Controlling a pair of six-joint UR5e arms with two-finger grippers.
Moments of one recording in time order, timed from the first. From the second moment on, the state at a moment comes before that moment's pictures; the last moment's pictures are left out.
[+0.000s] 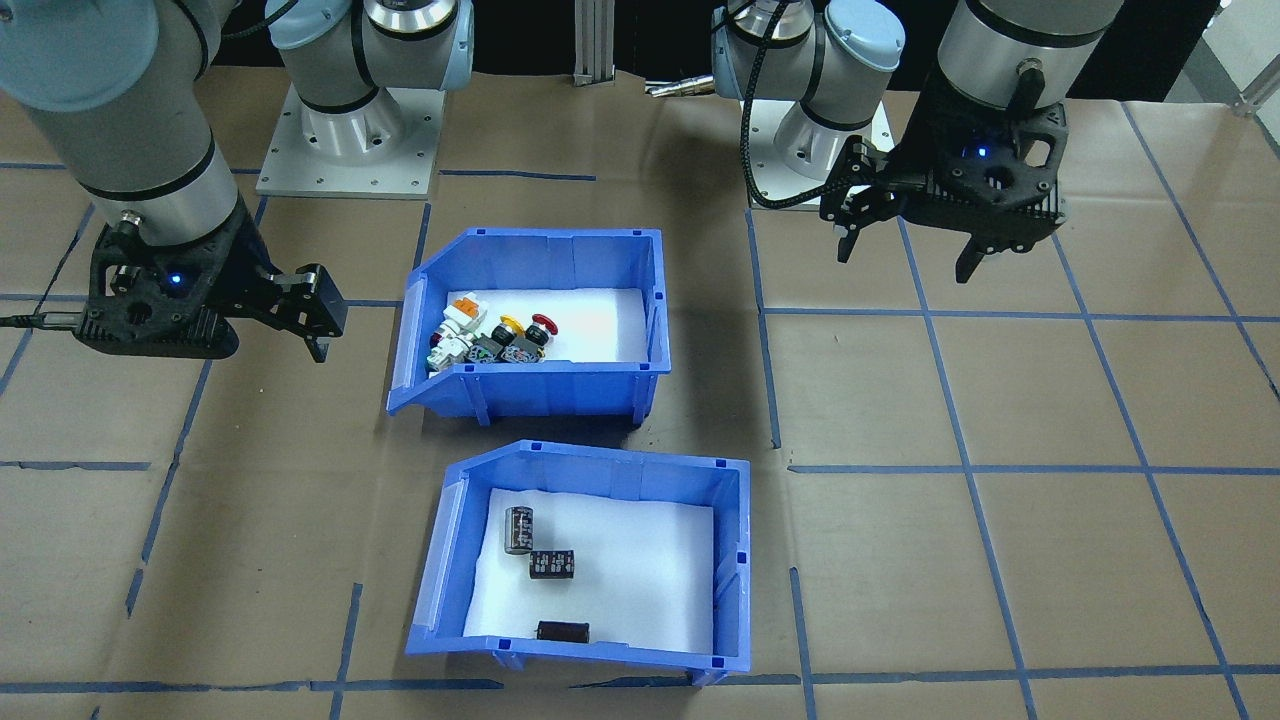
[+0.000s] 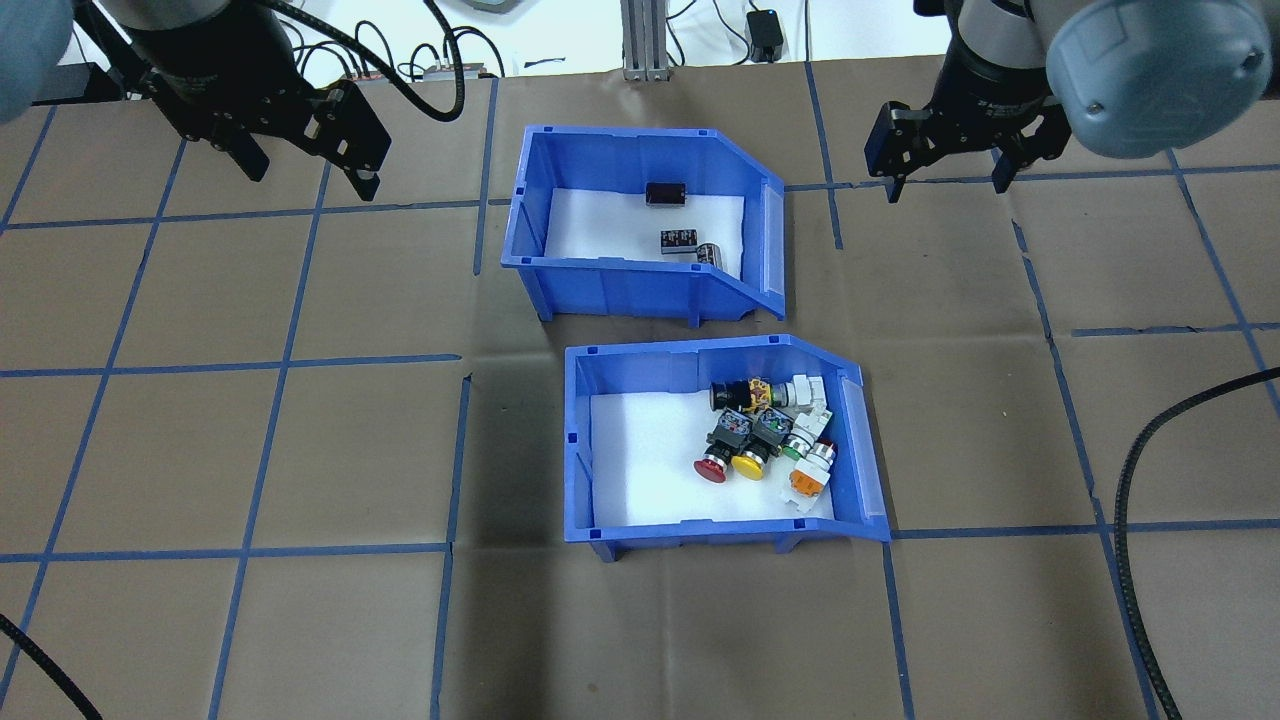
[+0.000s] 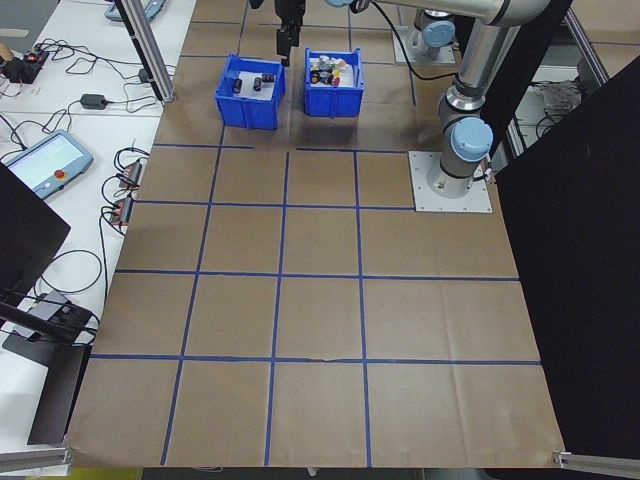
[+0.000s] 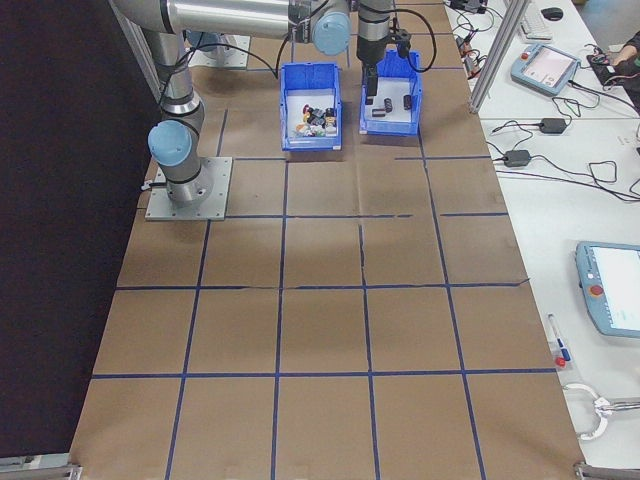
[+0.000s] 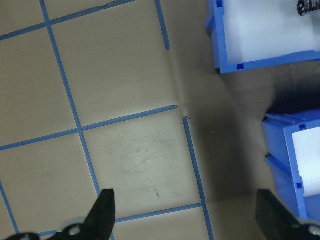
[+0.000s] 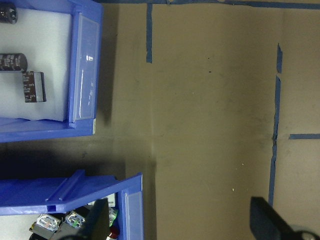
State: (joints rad) left arm -1.58 -1.64 -1.39 -1.65 1.61 0.23; right arm 1.55 -1.45 1.56 -1.72 -1.63 -0.01
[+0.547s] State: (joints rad) left arm -1.58 -1.64 -1.40 -1.65 1.61 0.23; right arm 1.57 -1.52 1.64 -1.73 -1.63 0.04
